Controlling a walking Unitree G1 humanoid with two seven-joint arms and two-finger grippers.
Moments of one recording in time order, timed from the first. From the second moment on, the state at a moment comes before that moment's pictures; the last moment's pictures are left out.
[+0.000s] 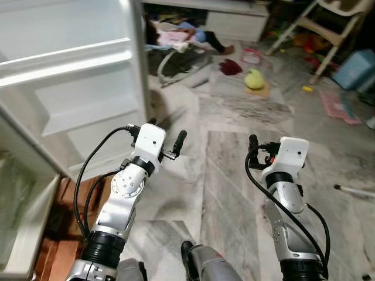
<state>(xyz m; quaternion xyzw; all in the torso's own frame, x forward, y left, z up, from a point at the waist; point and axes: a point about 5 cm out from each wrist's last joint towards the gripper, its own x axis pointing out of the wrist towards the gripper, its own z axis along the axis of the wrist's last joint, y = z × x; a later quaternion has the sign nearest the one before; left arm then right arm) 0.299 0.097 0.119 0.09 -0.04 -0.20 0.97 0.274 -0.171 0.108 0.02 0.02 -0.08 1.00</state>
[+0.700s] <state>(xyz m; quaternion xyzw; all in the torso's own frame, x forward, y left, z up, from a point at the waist) 0.283 0.172 0.108 0.16 -0.02 0.00 0.99 0.272 -0.165 0.108 0.03 0.01 -0.07 1.00</state>
